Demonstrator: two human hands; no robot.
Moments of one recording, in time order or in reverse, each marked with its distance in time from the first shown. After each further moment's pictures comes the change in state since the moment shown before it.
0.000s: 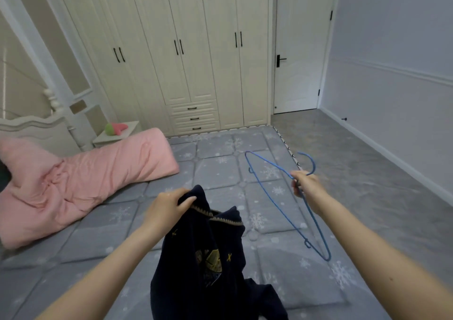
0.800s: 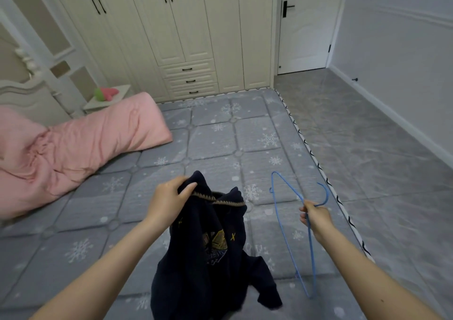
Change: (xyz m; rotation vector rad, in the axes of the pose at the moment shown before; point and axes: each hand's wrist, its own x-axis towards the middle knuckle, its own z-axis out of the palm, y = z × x) left_hand 0.006 0.026 0.080 -0.156 -0.109 -0.217; right_hand 0.043 0.155 -0.061 0.028 0.197 0.349
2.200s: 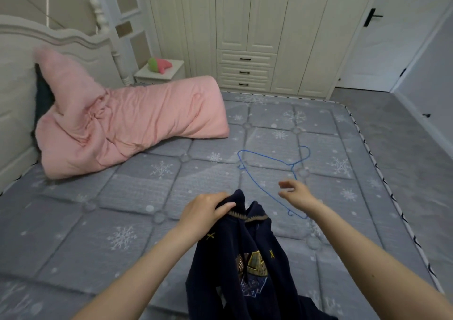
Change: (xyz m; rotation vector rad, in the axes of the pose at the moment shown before) left_hand 0.080 -0.249 -0.078 0.014 -0.183 -0.007; right_hand -0.025 -0.028 0.391 -0.879 -0.451 -0.415
